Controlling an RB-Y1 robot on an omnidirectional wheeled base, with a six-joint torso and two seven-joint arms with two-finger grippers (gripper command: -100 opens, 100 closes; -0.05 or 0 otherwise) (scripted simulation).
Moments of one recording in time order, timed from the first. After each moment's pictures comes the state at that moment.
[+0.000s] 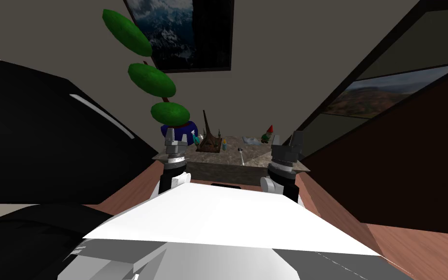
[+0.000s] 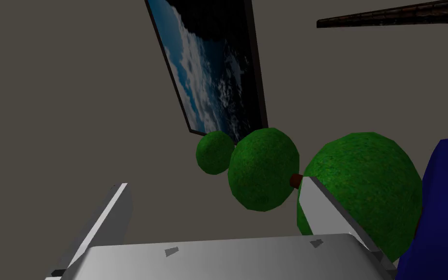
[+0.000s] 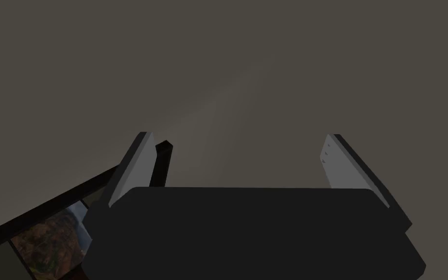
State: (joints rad) left arm 0.54 -0.01 0.07 -2.35 -0.02 -0.51 0.00; right arm 0.45 0.01 0.01 -2.27 0.00 -0.63 0.13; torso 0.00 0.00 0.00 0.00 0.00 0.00
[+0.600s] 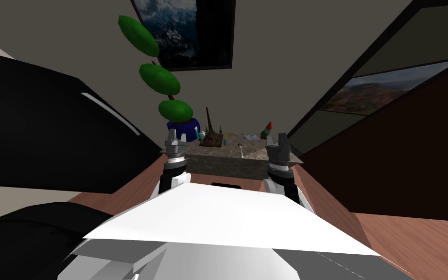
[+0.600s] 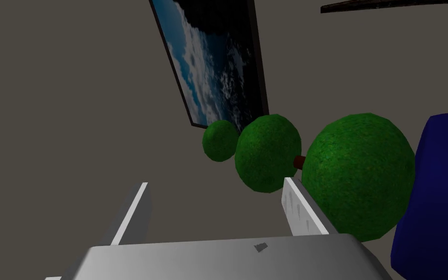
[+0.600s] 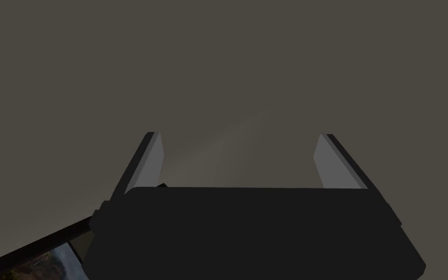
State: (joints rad) left arm 0.54 -0.01 0.07 -2.35 -0.02 -0.51 0.00; right arm 0.44 -0.15 0.03 -2.25 0.06 -0.63 0.08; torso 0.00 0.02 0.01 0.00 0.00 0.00
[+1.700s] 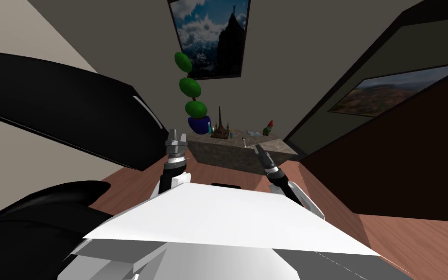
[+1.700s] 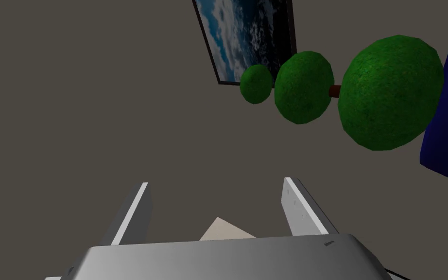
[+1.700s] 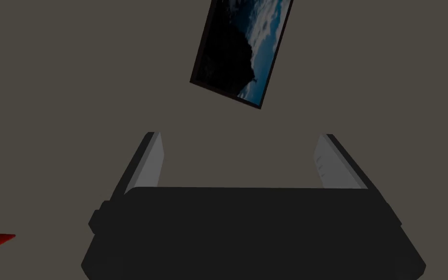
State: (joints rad) left arm 0.54 -0.01 0.07 -2.35 -0.02 -0.51 0.00; right arm 0.43 -0.48 0.10 -2.07 0.18 -0.61 -0.06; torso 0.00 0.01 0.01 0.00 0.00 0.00
